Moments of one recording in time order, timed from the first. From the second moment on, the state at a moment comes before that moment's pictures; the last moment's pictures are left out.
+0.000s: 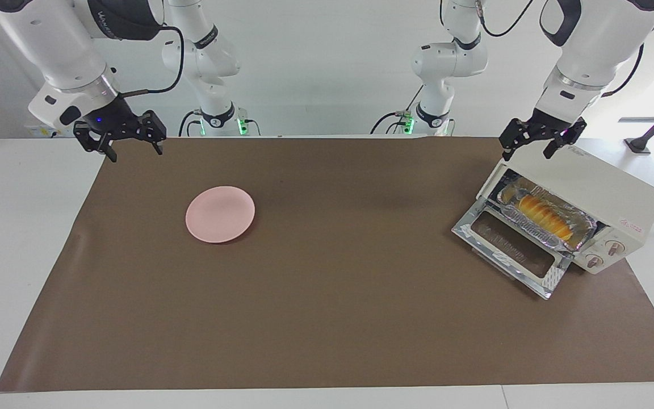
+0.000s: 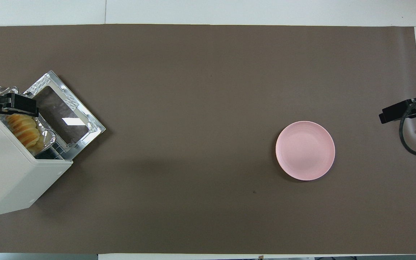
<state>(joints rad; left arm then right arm) -0.03 -0.04 -0.06 -1.64 0.02 1.60 -0.06 -0.10 0.01 0.07 -1.57 0.00 1.49 -0.21</state>
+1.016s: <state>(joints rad) -0.02 0.03 -0.05 -1.76 0.13 1.82 -0.53 -0.10 0.01 0.07 -1.57 0.00 1.49 -0.21</state>
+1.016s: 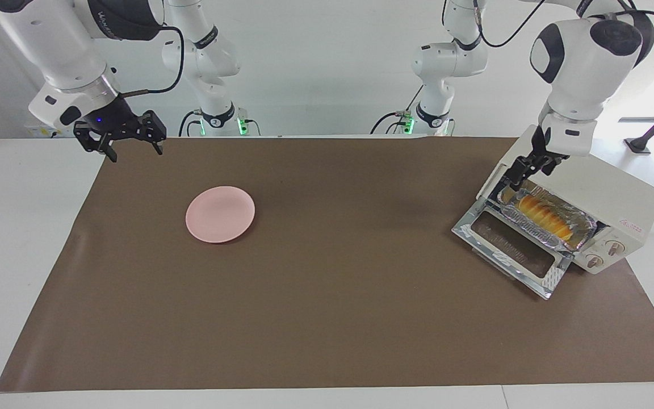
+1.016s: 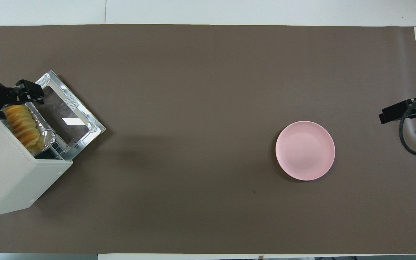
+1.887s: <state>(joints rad) 0.02 0.26 -0.04 -1.80 0.22 2.06 -0.75 -0.10 0.01 0.07 -1.57 0.00 1.49 -0.21</state>
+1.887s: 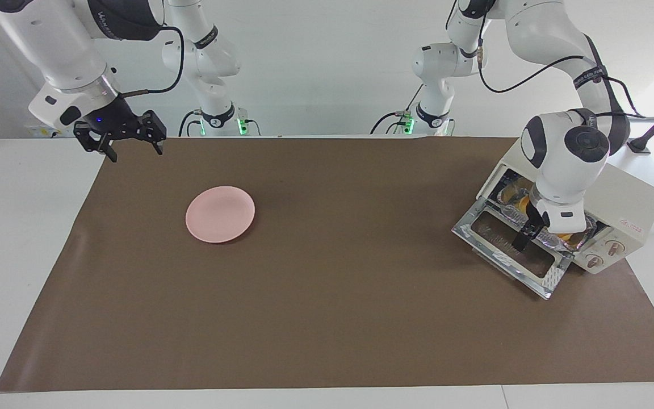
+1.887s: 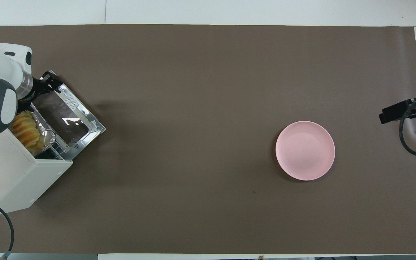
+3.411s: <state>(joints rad) 0.02 0.21 -0.05 -1.96 0.35 2.10 -0.87 -0.10 0.01 0.07 -1.57 0.00 1.49 -0.21</state>
